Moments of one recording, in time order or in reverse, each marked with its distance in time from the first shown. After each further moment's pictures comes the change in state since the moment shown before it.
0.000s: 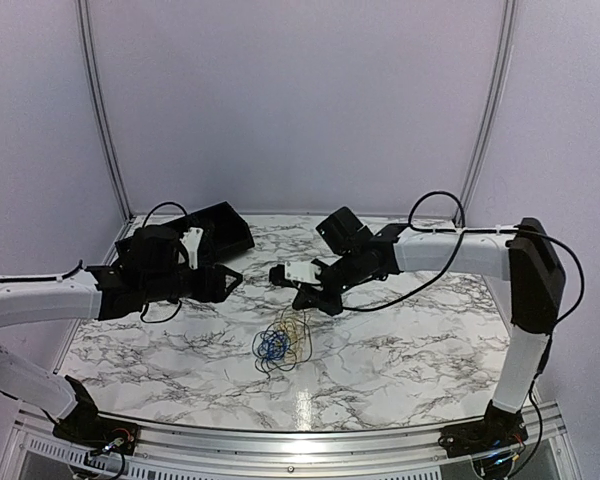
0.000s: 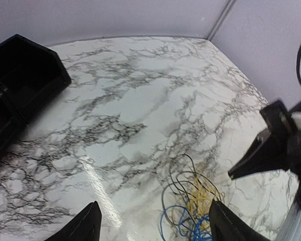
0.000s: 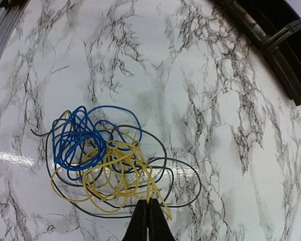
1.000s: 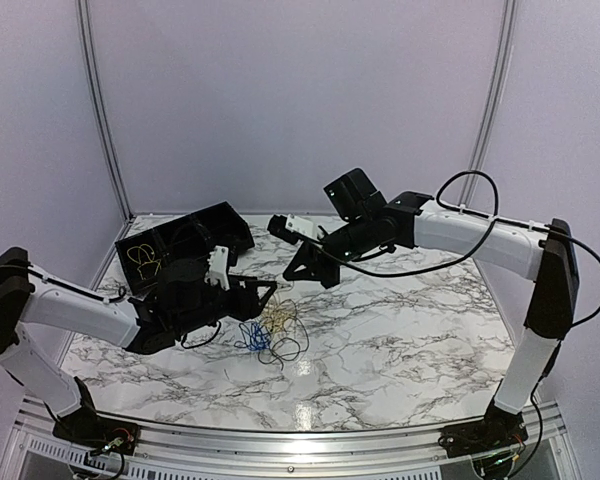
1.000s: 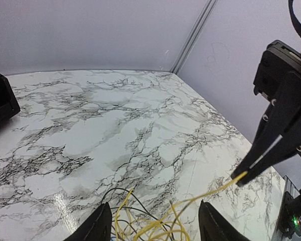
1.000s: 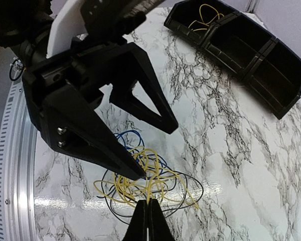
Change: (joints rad) left arm -0.233 0.188 -0.139 0.592 -0.160 -0.100; right arm -0.006 -0.093 0.171 -0.107 -0.106 0.277
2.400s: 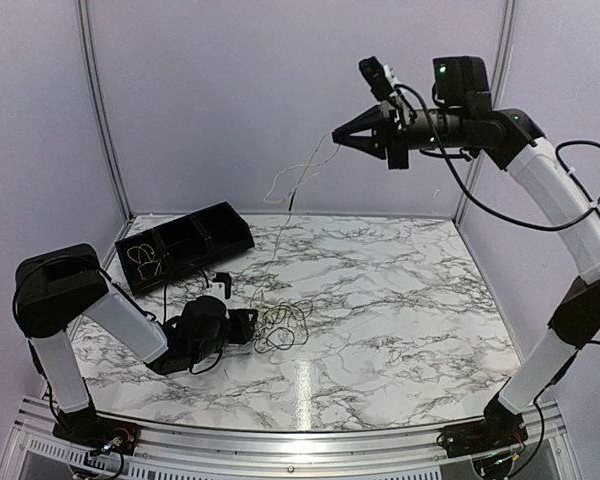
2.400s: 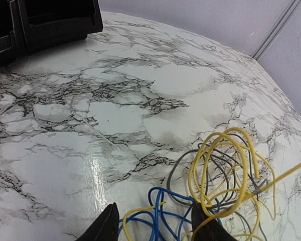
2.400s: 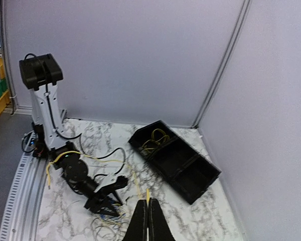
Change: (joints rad) left arm -0.001 0.348 -0.048 0.156 -0.294 -0.159; right arm -0.204 -0.162 0.460 -0.151 -0.294 -0.005
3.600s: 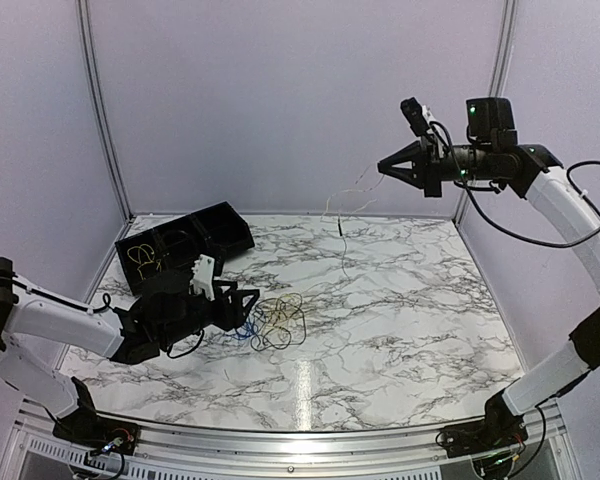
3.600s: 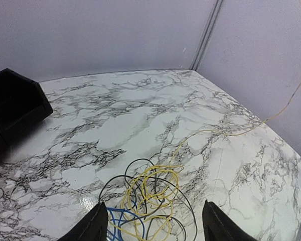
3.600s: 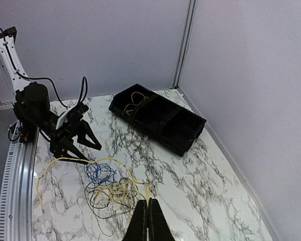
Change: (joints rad) left arm 0.002 -0.412 -0.056 -0.145 0.183 0.263; right arm -0.247 -0.165 -0.319 0.081 -0.057 -0.012
